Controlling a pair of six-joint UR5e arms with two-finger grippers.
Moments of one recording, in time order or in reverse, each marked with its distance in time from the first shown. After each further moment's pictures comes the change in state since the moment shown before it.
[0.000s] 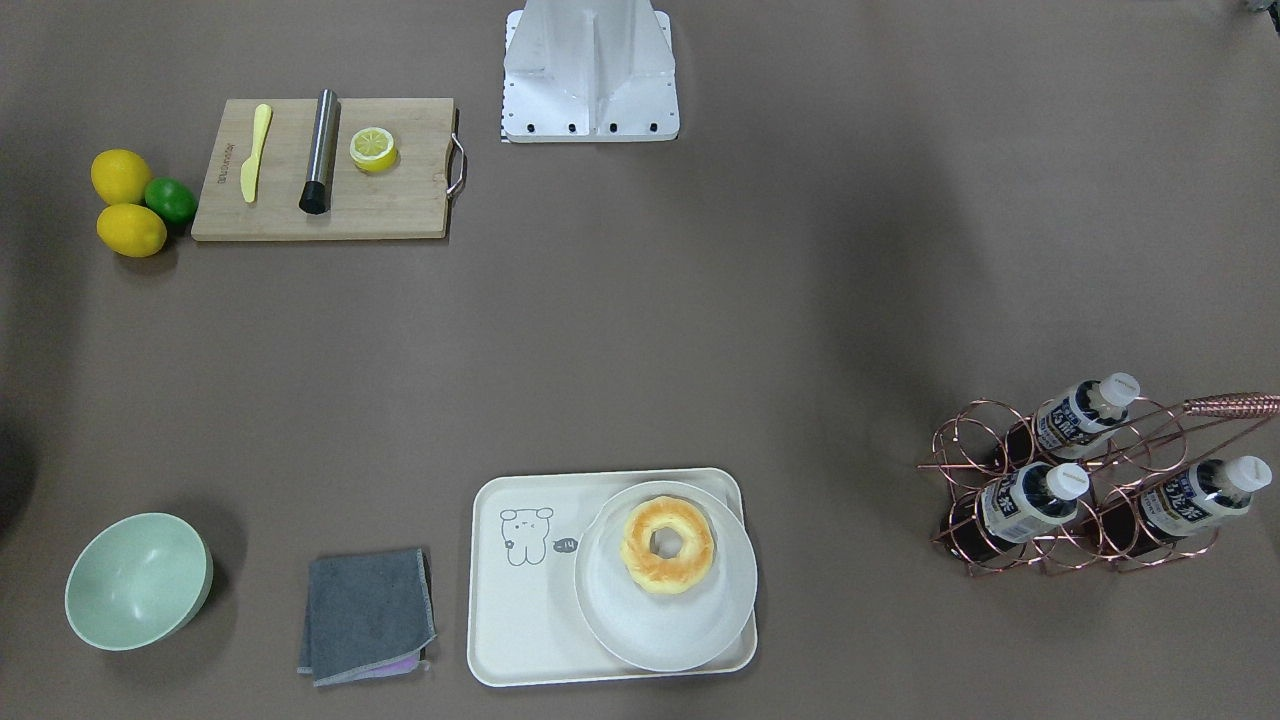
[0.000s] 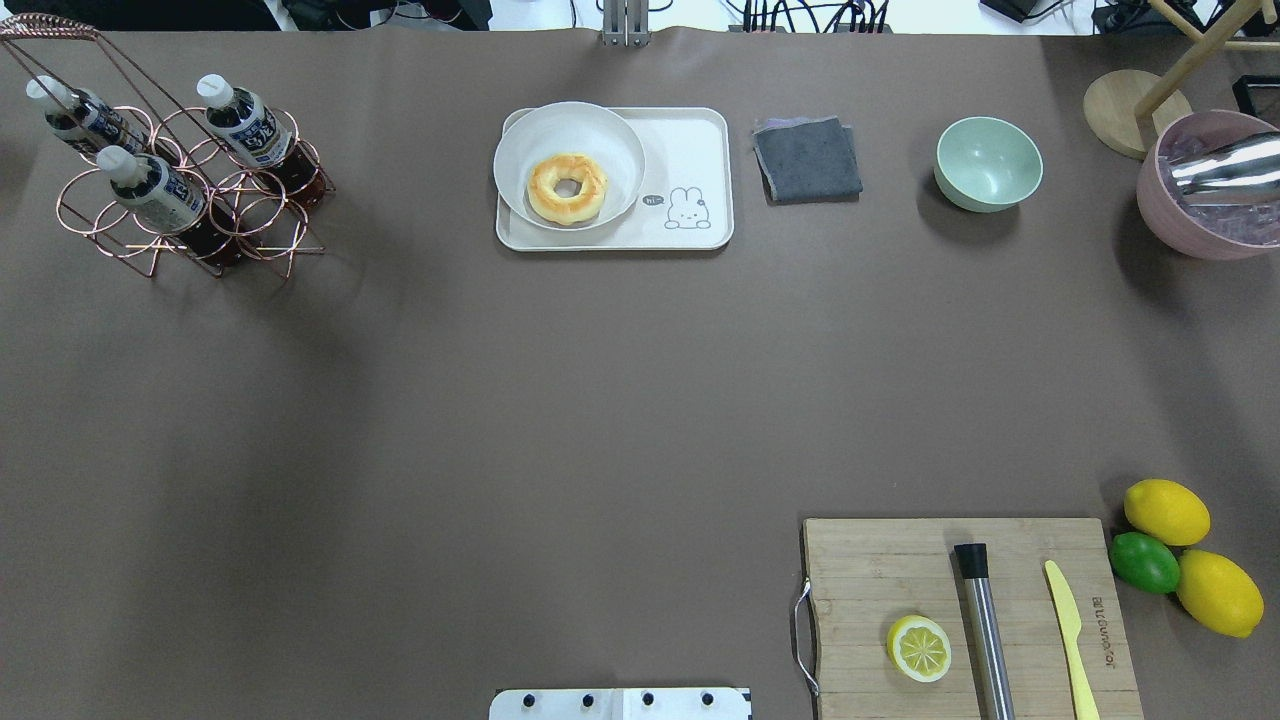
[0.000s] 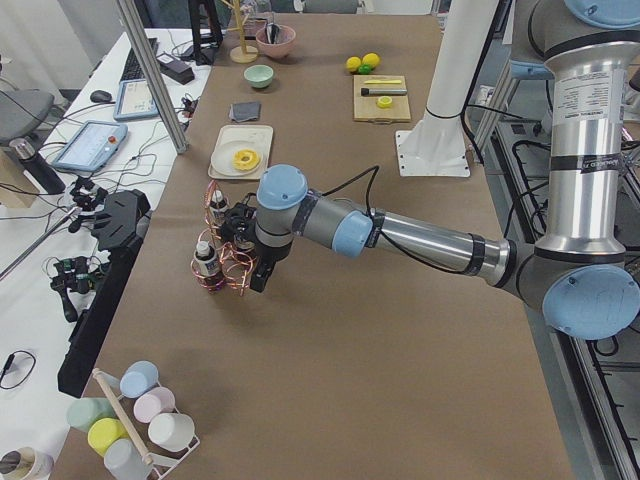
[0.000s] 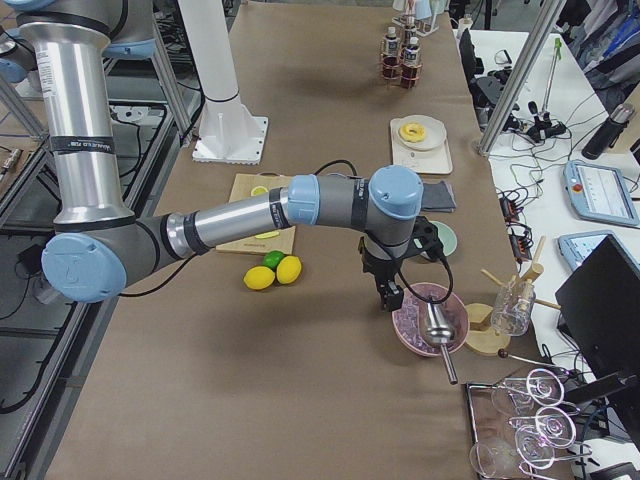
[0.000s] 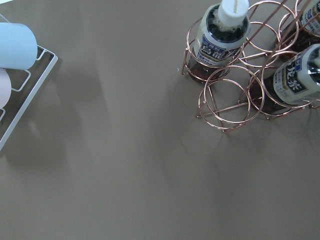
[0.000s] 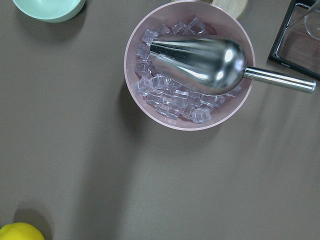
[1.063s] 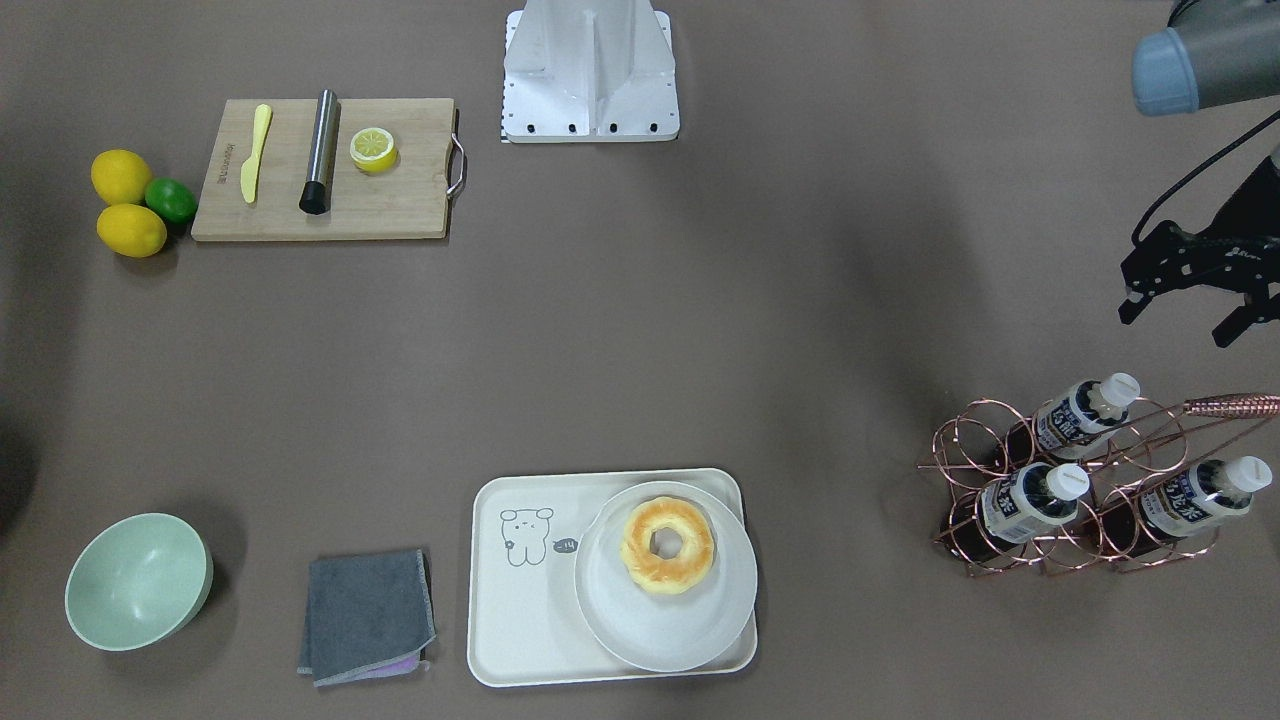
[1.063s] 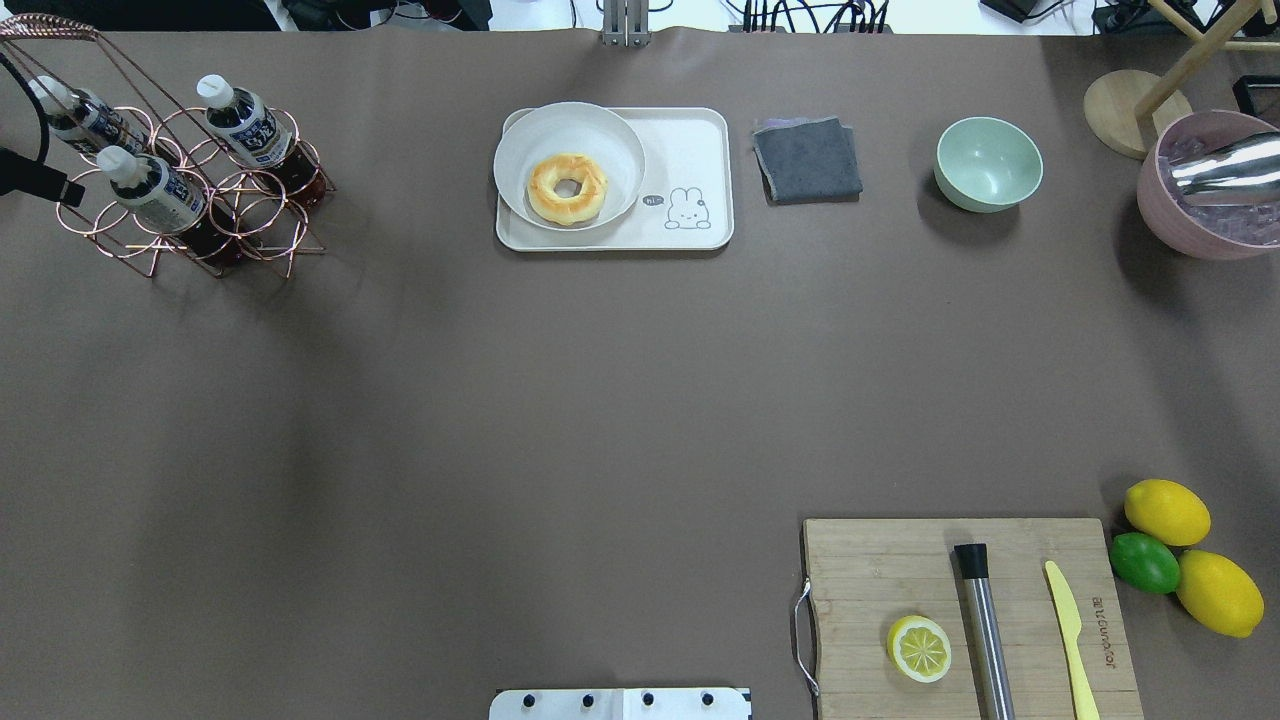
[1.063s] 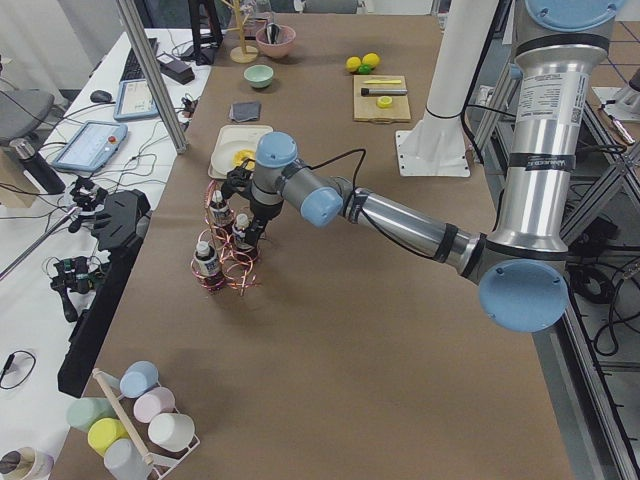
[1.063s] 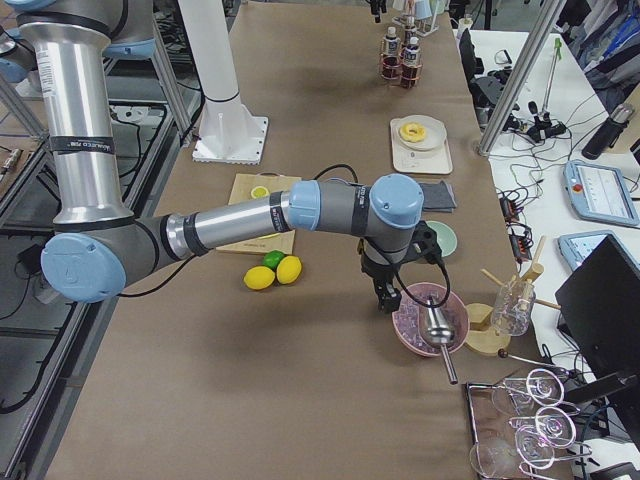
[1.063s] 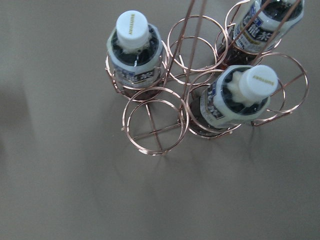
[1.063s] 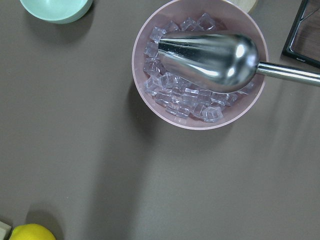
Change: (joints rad) left arm 0.270 -0.170 0.034 -0.145 0.162 -0.325; right arm -0.003 -0.005 -0.019 0.000 0.042 0.001
